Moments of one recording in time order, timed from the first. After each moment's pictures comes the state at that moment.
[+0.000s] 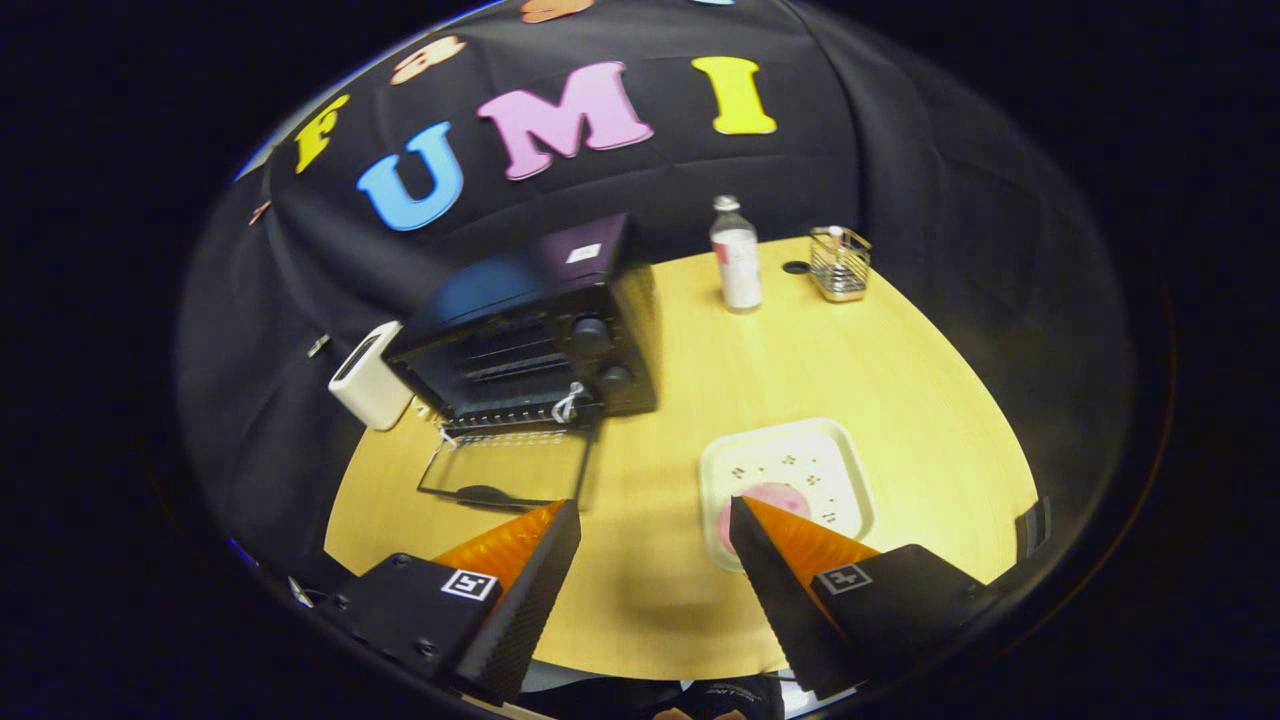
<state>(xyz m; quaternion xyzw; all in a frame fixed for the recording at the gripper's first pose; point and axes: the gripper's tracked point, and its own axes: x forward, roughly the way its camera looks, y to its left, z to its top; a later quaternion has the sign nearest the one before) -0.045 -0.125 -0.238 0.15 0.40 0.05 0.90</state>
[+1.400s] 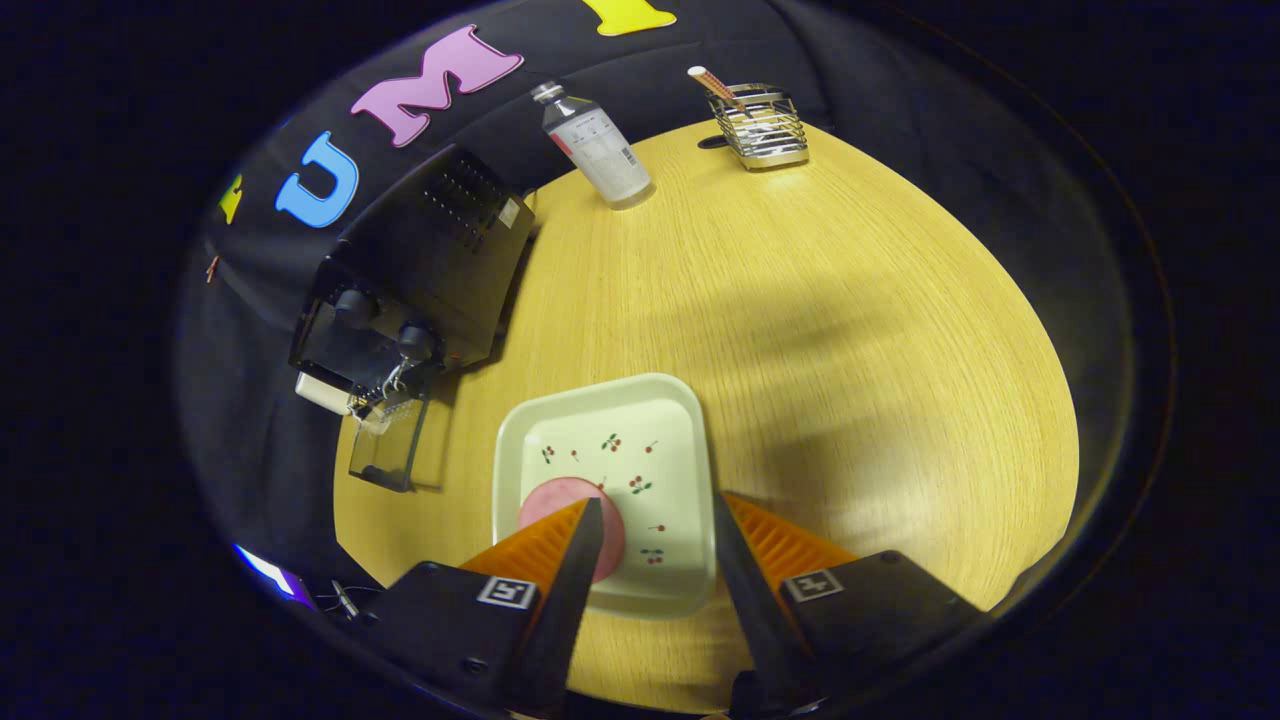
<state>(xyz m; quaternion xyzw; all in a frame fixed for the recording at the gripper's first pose) -0.007 -0.216 -0.379 0.19 0.53 0.10 0.82</state>
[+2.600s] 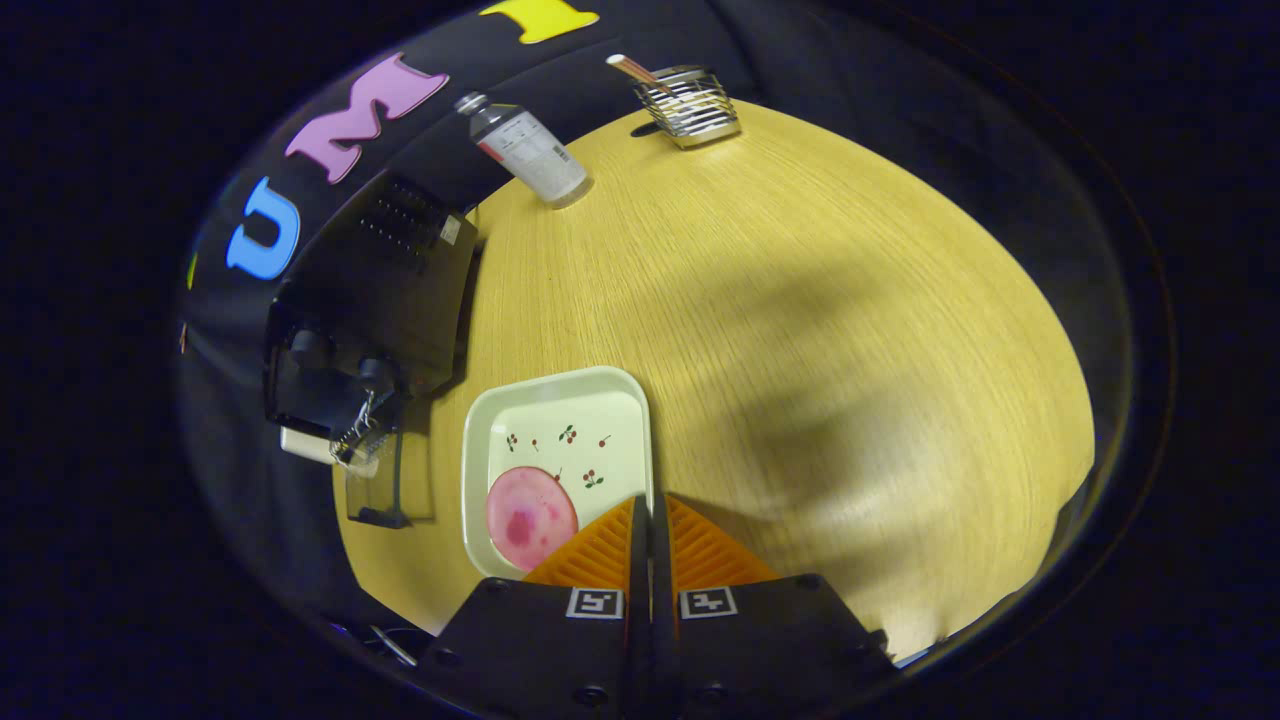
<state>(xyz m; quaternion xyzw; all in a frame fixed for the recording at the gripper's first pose) -0.011 -0.209 -0.387 0.28 0.54 0.01 0.79</state>
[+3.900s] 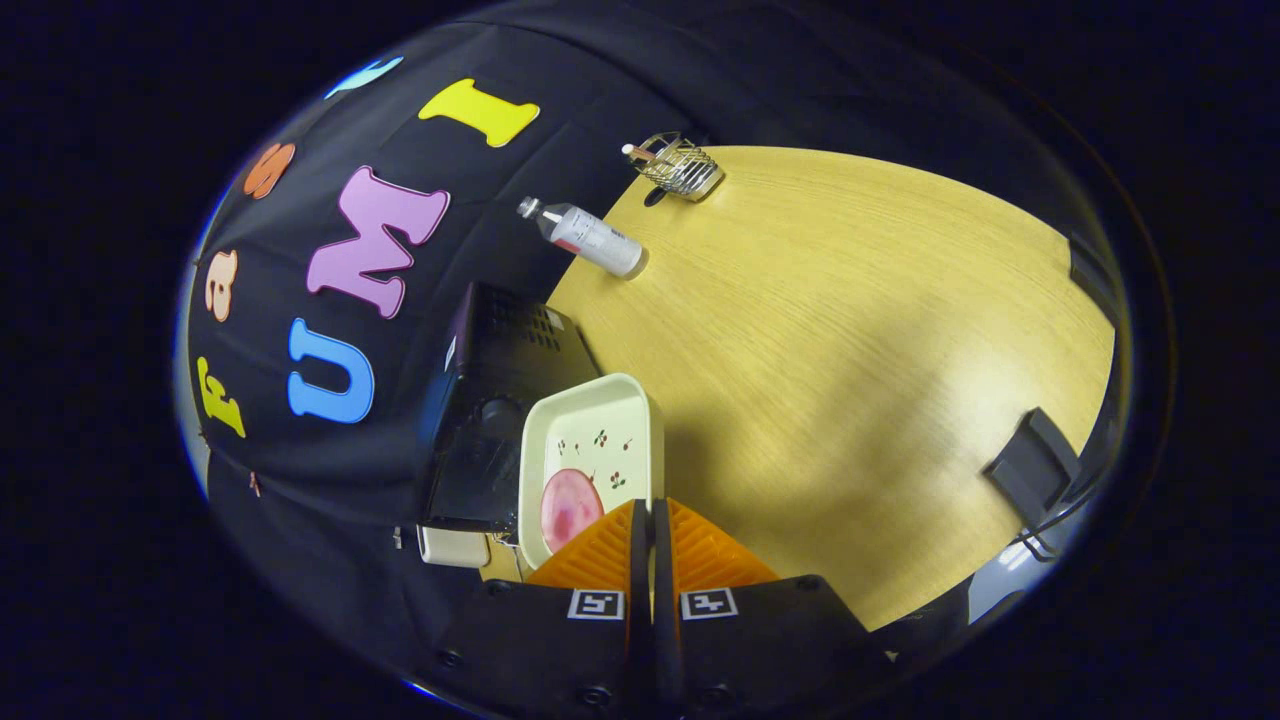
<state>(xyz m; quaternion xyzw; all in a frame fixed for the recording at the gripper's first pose) -0.032 -0.110 -0.272 0.46 0.41 -0.03 0.79</state>
